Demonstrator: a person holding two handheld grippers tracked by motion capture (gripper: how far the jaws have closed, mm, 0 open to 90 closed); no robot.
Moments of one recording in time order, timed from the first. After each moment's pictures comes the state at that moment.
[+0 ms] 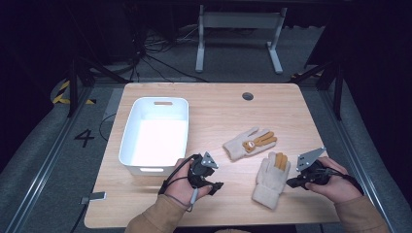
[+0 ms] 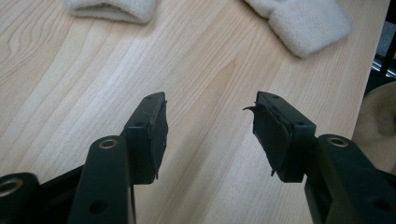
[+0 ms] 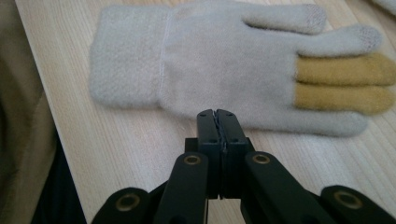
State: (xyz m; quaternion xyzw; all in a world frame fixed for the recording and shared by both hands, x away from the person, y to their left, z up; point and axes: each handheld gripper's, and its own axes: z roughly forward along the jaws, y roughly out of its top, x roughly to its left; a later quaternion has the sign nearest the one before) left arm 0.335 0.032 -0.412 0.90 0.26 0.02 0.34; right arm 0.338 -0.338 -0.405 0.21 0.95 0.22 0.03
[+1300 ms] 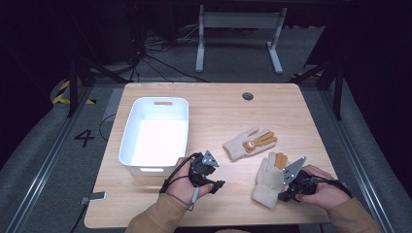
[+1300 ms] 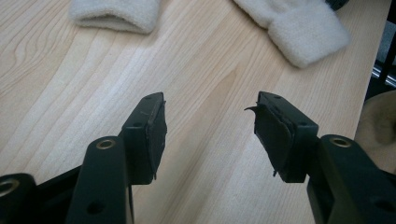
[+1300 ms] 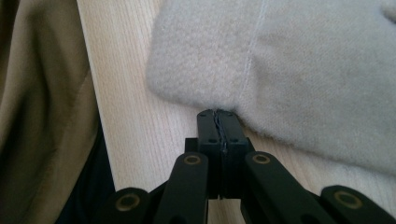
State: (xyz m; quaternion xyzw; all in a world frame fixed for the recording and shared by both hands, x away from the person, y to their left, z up) left arm 0.337 0.028 -0.410 0.90 0.26 0.02 0.35; right arm 0.327 -0.307 -0.429 0.13 0.97 0.18 -0.04
